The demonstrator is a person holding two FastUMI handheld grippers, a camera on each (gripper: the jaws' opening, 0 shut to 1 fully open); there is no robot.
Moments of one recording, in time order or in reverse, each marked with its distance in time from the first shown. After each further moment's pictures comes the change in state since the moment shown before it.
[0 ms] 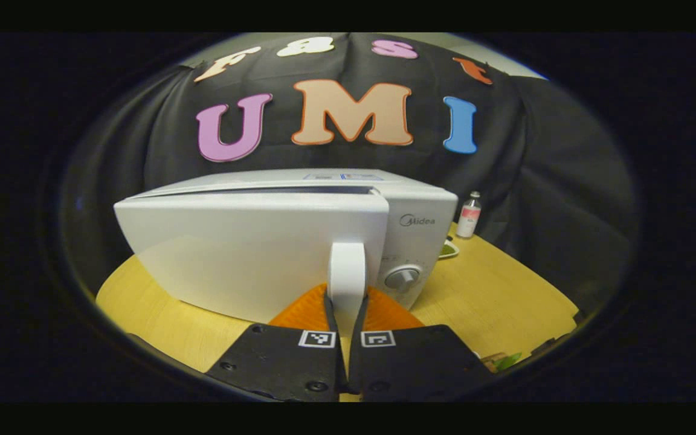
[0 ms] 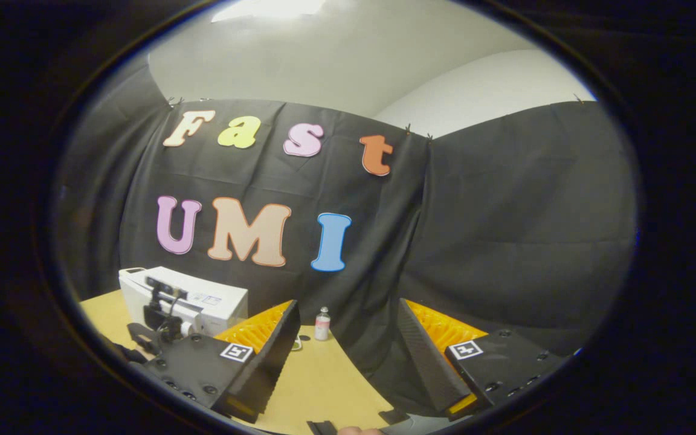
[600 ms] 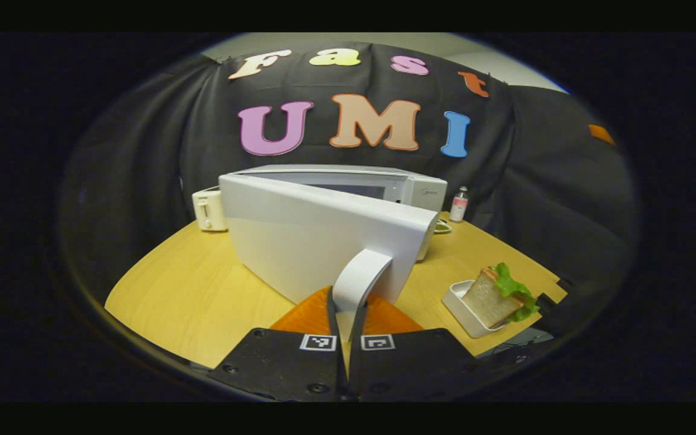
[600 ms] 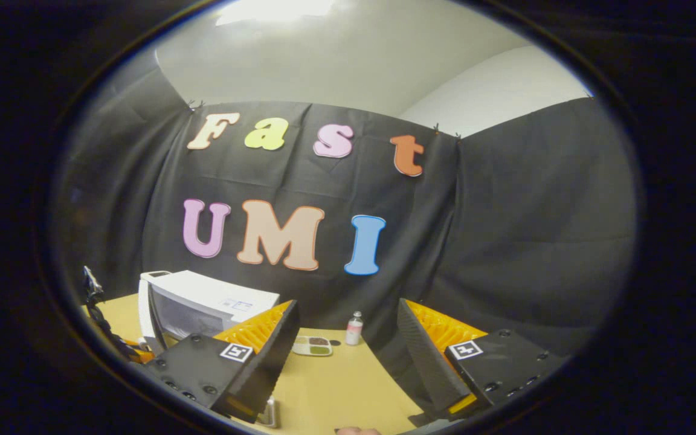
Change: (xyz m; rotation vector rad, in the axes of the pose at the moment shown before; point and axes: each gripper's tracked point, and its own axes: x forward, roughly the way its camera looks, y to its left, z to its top) left arm -0.158 0.104 -0.058 -0.080 0.058 0.015; right arm 0.017 0.083 -0.006 0.025 -0.003 0.155
